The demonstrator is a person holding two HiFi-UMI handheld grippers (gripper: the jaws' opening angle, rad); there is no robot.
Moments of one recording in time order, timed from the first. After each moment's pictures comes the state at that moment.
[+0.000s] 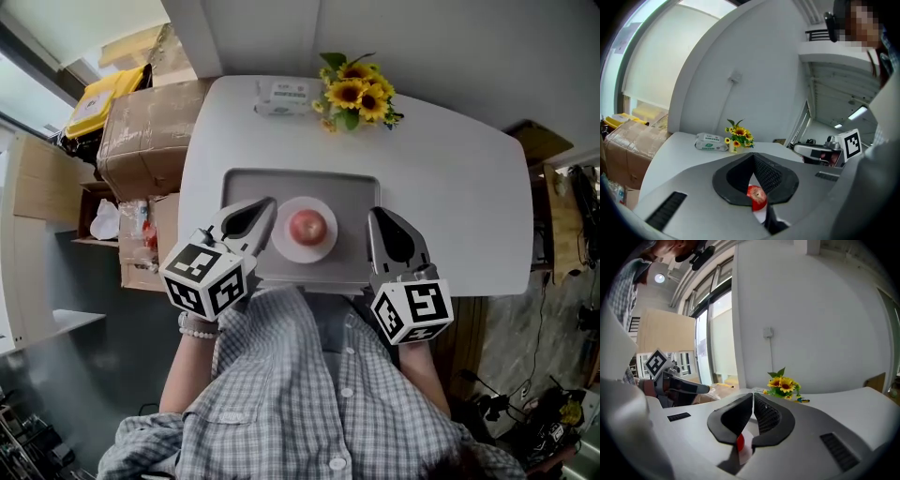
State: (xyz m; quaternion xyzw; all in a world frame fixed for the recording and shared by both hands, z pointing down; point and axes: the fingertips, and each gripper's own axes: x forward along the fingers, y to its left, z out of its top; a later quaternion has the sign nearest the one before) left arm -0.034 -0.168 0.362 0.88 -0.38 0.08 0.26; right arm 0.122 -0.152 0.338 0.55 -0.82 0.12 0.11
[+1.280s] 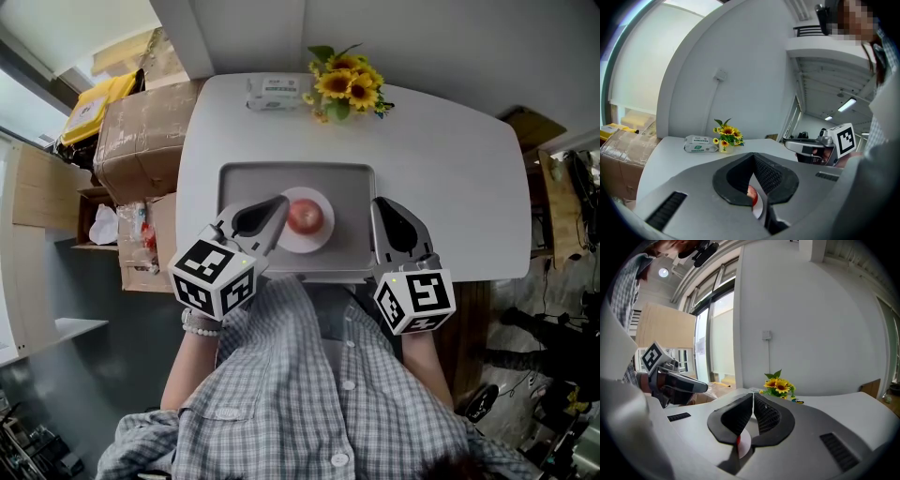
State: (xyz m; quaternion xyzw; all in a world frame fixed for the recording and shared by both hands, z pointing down) left arm -0.006 -0.147 0.351 0.91 -0.34 0.10 0.23; right arm 0.133 -0.138 0.333 0.57 -0.81 0.09 0.12
